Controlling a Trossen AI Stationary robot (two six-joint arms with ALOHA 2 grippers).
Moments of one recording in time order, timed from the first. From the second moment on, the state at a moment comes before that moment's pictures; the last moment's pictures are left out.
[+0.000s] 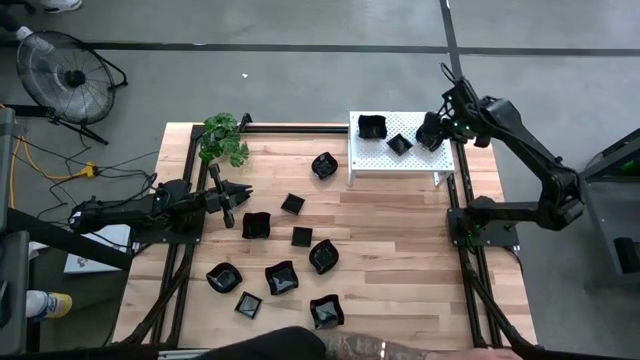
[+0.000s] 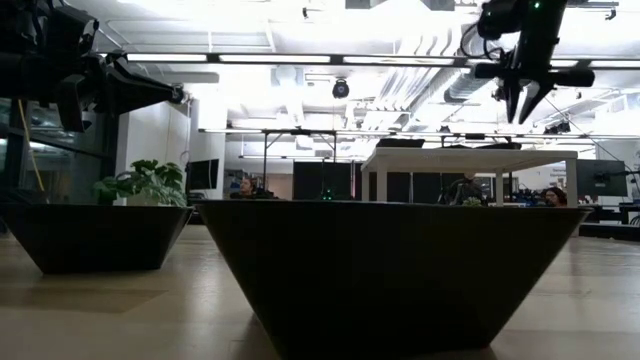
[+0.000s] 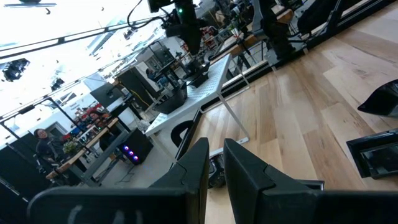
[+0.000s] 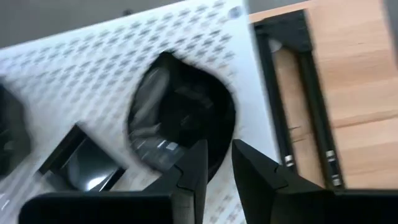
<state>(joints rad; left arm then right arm) 0.08 0.01 0.01 0.04 -0.19 0.63 -1.00 1.15 1.18 -1.17 0.15 0.76</state>
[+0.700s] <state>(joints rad) 0.08 0.01 0.01 0.04 -0.19 0.63 -0.59 1.05 1.18 -1.25 -0.01 0.58</state>
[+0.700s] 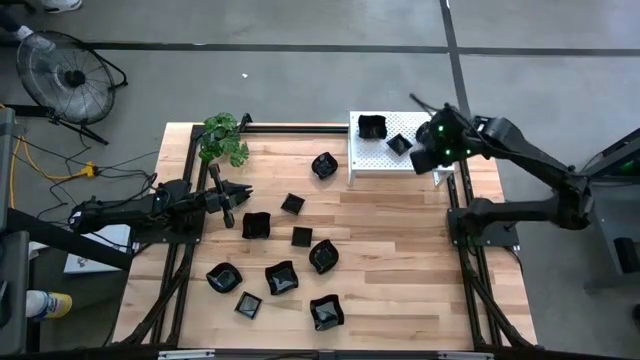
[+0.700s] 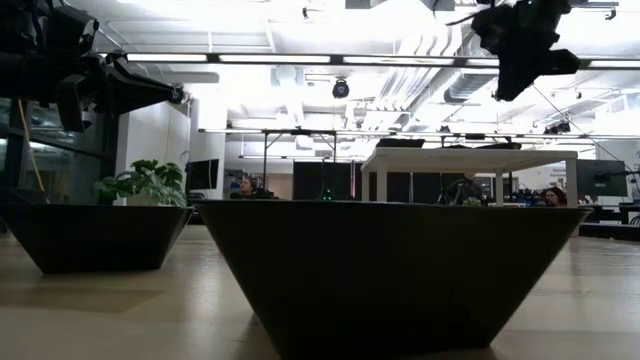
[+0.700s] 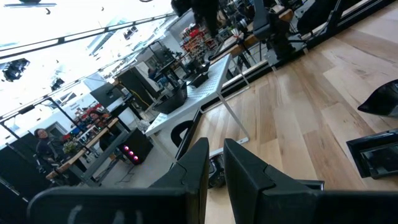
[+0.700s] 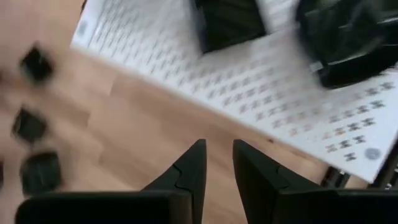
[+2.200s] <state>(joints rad) 0.08 0.01 0.01 0.04 -0.19 0.63 0.40 1.75 1.18 -0.54 -0.23 1.49</state>
